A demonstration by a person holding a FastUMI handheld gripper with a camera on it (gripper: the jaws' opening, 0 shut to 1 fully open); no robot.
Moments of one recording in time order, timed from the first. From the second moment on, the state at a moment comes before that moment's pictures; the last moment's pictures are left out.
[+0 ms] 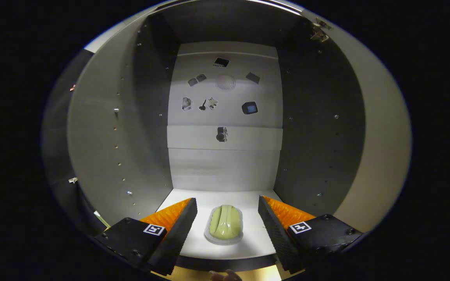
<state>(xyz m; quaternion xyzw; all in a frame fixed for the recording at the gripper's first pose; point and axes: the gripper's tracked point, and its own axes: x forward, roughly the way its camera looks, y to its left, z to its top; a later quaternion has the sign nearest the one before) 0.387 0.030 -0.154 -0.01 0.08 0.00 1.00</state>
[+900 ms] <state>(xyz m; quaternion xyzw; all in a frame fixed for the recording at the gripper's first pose) 0.094 0.049 -0.054 0.06 0.04 0.01 1.00</state>
